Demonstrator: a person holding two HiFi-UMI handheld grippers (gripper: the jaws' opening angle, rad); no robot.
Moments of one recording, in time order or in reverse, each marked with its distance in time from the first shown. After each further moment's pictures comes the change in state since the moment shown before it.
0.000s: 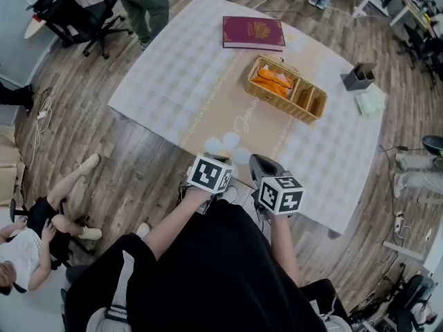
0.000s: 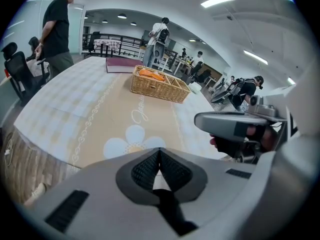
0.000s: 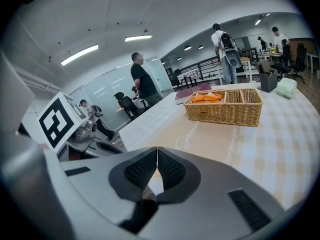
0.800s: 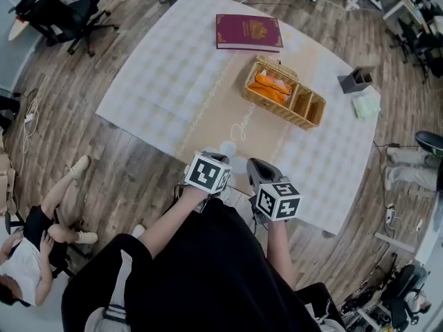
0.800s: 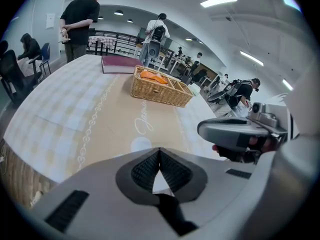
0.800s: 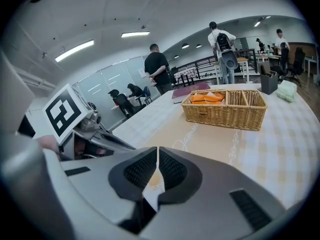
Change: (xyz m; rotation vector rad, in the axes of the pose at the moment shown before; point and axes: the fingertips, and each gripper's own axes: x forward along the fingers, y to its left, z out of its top) left arm 0.013 0.029 0.037 0.022 0.022 -0.062; right arm 0.026 -0.008 0.016 0.001 0.029 -0.055
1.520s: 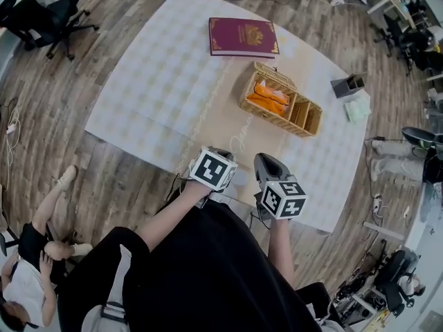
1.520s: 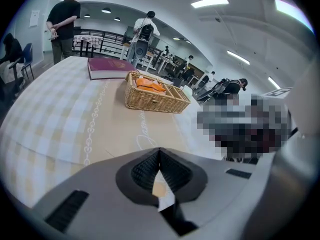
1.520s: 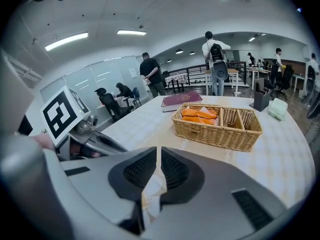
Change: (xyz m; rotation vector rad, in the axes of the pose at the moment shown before) left arm 0.010 0.027 0.052 0.098 0.014 -0.127; right arm 0.025 -0.019 0.056 -0.029 -0.030 -0.175
